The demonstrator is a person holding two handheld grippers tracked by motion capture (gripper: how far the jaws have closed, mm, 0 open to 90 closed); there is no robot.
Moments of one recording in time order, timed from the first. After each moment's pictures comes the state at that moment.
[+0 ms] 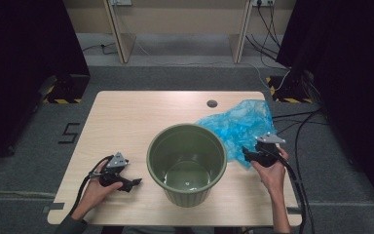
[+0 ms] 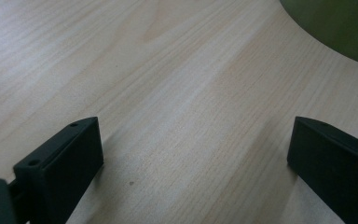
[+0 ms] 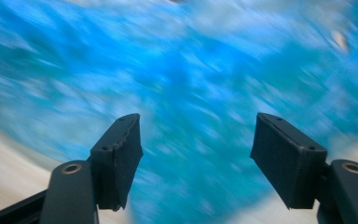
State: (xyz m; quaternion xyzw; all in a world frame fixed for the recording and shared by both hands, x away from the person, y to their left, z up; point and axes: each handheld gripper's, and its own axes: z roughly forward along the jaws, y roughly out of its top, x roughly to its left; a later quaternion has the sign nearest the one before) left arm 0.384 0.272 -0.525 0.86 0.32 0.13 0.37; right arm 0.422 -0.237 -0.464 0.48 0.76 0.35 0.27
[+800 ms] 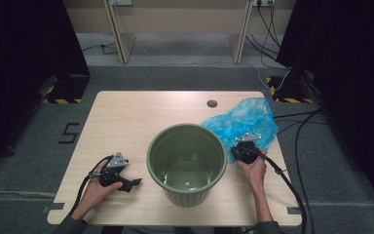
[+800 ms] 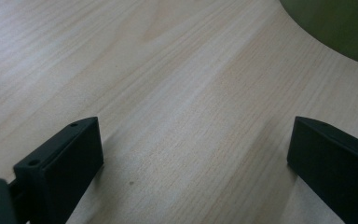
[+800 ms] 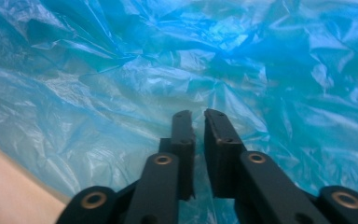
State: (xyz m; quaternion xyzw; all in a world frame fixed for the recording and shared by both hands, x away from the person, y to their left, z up) left arm 0.384 0.272 -0.525 0.86 0.32 0.13 0.37; right arm 0.451 -0.207 -0.506 0.46 0.80 0.32 0.22
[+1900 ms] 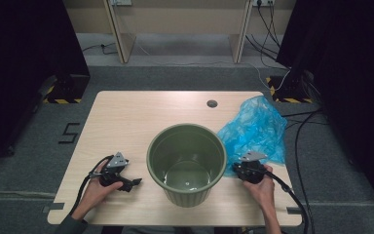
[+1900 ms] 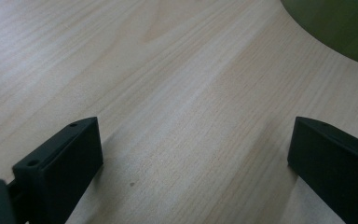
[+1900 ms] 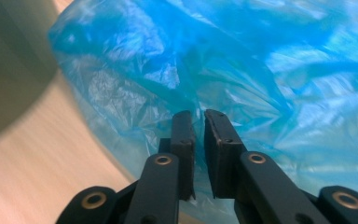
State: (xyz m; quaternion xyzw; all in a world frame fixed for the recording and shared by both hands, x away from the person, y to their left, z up) left arm 0.384 0.272 -0.525 0.86 0.32 0.13 0.37; right arm 0.386 -0.218 -0.504 0.41 0.83 0.33 0.19
